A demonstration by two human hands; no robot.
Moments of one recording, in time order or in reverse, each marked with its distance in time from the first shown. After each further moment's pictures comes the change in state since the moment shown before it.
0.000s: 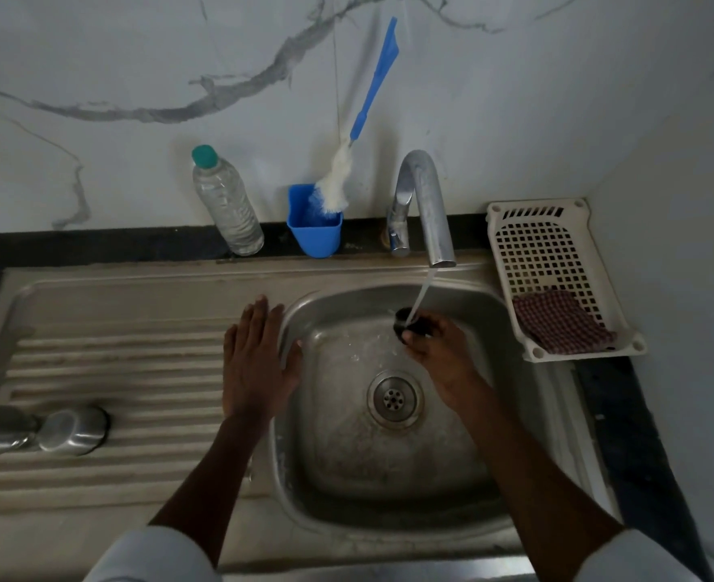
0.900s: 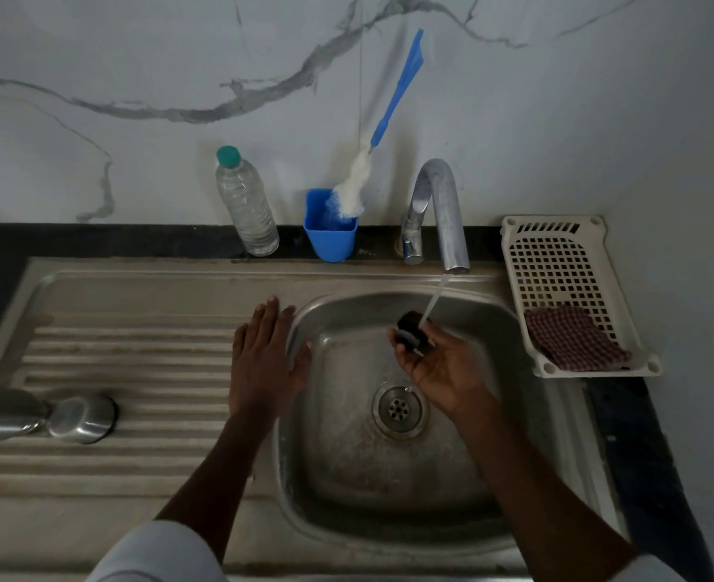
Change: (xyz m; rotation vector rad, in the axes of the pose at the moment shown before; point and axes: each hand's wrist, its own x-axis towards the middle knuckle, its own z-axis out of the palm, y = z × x) left_hand 0.001 -0.001 0.001 -0.009 -0.005 -0.013; right_hand -0.014 -0.021 0.011 0.709 -0.153 0.402
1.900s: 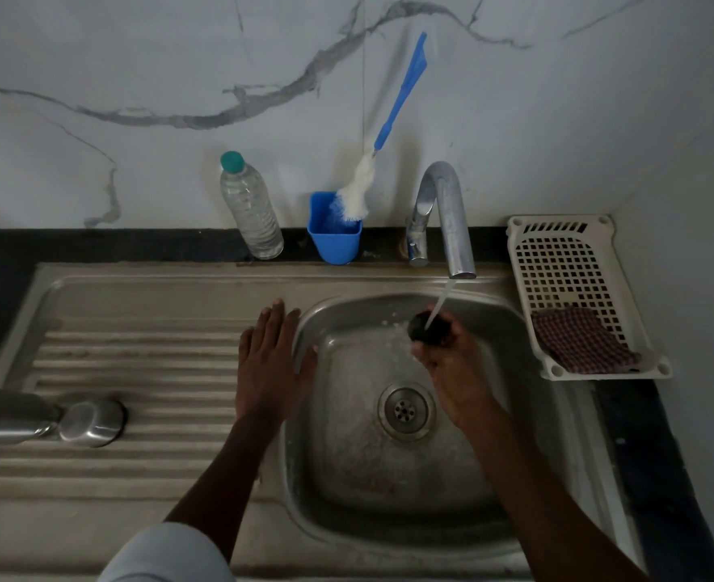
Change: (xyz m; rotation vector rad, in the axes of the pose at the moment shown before) left_hand -0.001 0.003 -0.003 0.004 -0.015 -0.009; right_hand 0.000 0.007 -0.007 -0.634 0.092 -0.451
